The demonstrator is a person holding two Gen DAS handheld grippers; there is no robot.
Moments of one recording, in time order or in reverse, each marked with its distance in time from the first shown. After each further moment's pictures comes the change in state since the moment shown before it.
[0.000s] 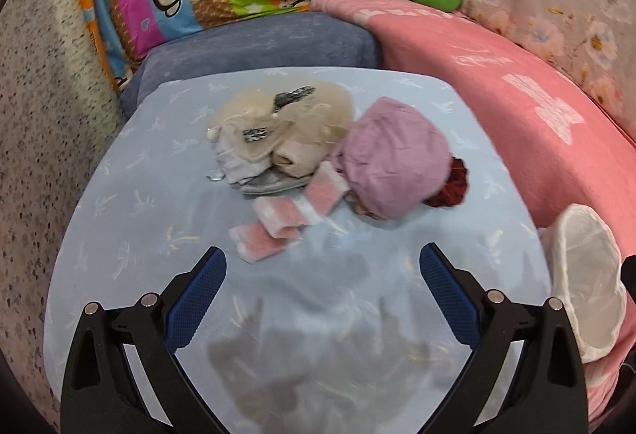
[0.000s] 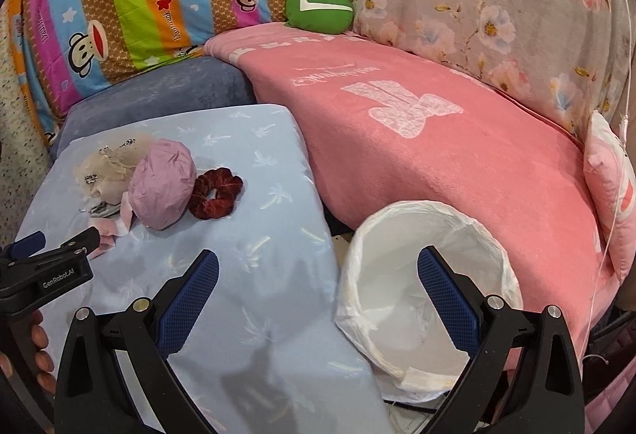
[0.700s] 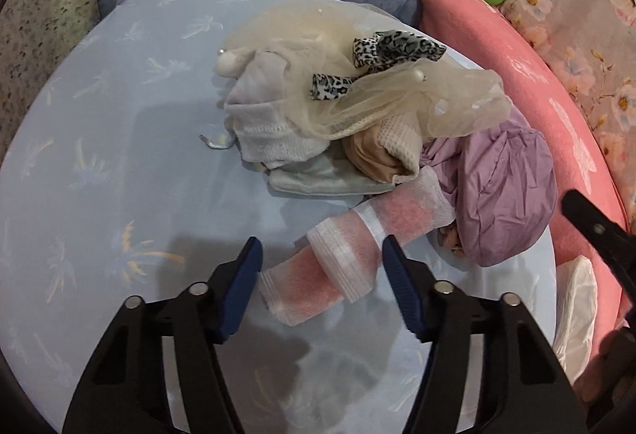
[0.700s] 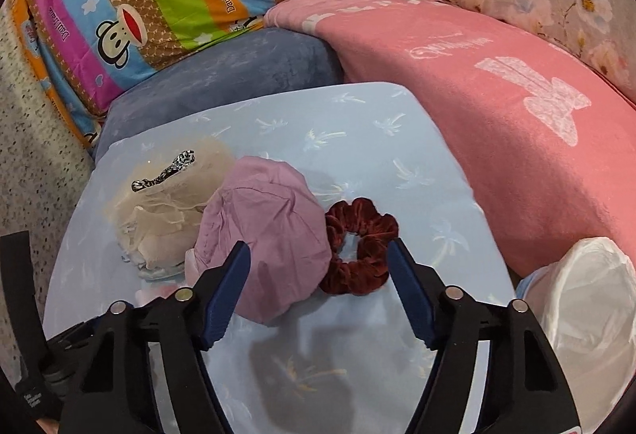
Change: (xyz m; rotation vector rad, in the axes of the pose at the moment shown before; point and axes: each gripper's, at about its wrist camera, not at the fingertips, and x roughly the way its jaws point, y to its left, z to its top) left arm 0.087 0.065 0.013 -0.209 0.209 -0.183; right arm 0.133 0.121 0.054 0.028 0.150 0.251
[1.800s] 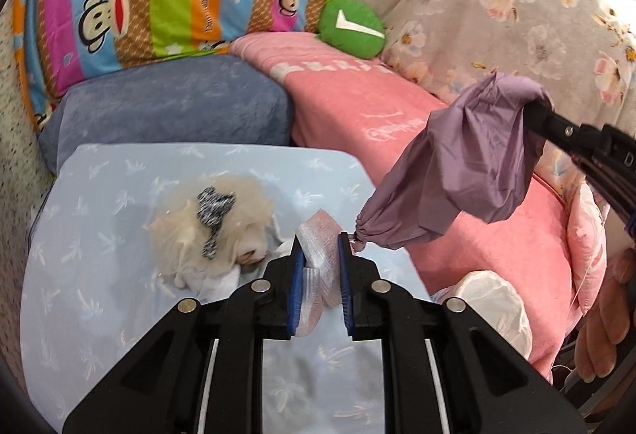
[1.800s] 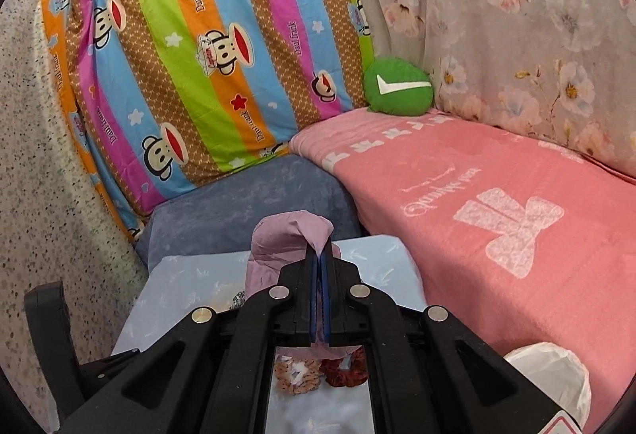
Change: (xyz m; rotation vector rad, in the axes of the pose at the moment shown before) left arm -0.133 -0.099 0.038 0.289 -0.276 -0.211; right arm -0.204 -0.031 0.097 0.001 -0.408 0.065
